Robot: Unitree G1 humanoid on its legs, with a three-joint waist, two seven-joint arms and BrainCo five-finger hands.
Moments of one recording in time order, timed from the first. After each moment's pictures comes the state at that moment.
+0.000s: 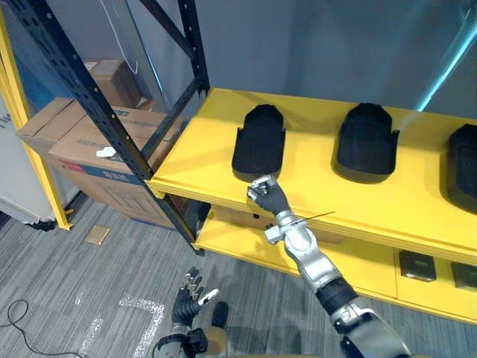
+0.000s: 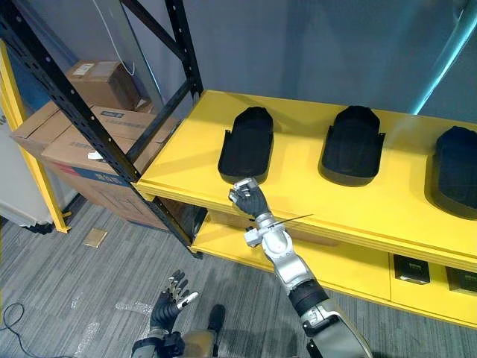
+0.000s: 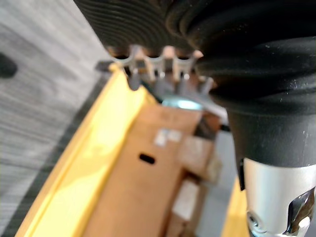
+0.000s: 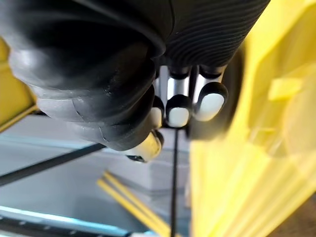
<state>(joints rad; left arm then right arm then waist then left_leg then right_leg) 0.47 0.03 -0.21 0.14 -0.32 -0.17 0.06 -0.43 -0.07 0.38 0.40 0.02 -0.27 -0.10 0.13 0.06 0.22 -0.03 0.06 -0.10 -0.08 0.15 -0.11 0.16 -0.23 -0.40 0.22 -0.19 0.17</state>
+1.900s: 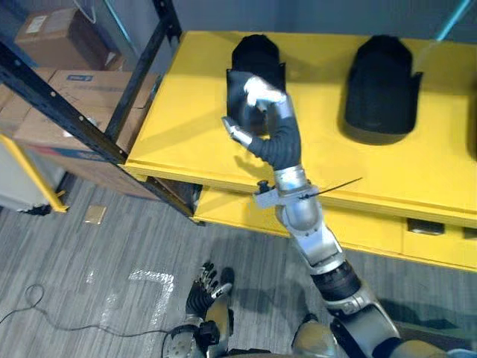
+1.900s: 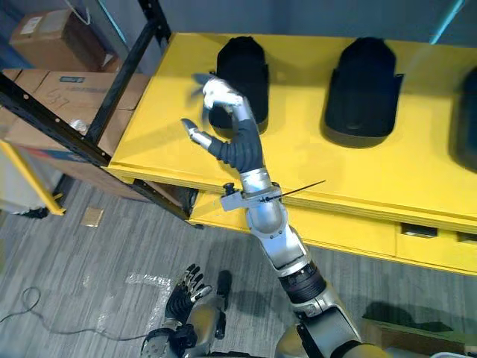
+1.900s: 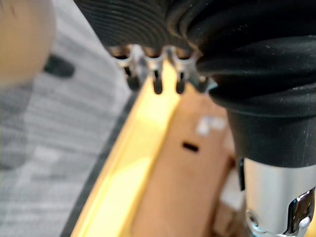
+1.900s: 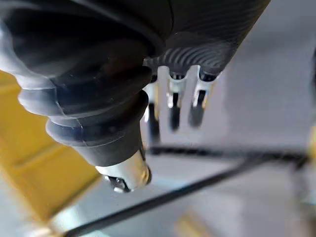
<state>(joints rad) 0.40 0.04 -0.30 0.18 -0.37 -0.17 0.10 -0.52 -0.05 0.32 -0.08 -0.11 -0.16 -0.31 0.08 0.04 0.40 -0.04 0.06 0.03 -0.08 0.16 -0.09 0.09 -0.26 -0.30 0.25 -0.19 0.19</state>
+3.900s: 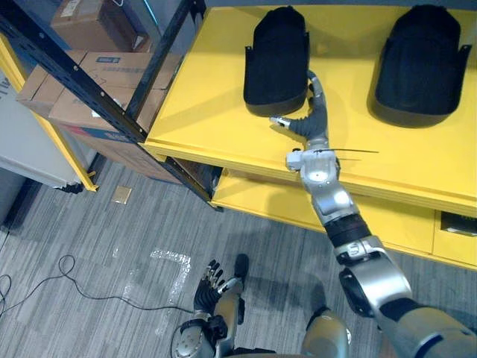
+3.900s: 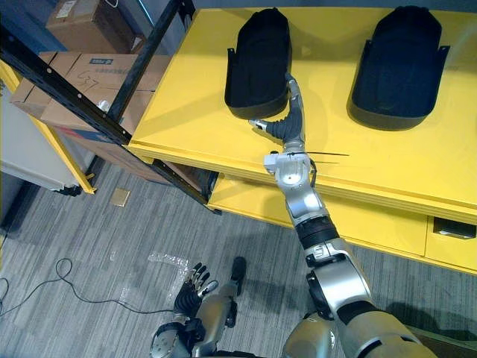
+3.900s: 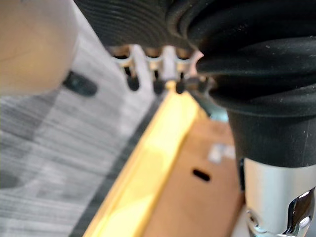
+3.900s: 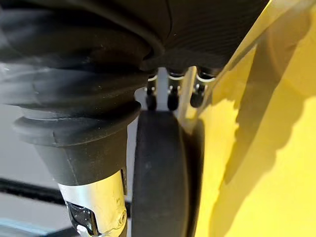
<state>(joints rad) 0.34 0.03 -0.33 0.23 -0.46 -0.17 0.14 -0.85 -0.17 0.18 0.53 -0.13 -0.09 -0.36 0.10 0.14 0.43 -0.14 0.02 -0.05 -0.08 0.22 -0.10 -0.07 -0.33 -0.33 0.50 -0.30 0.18</state>
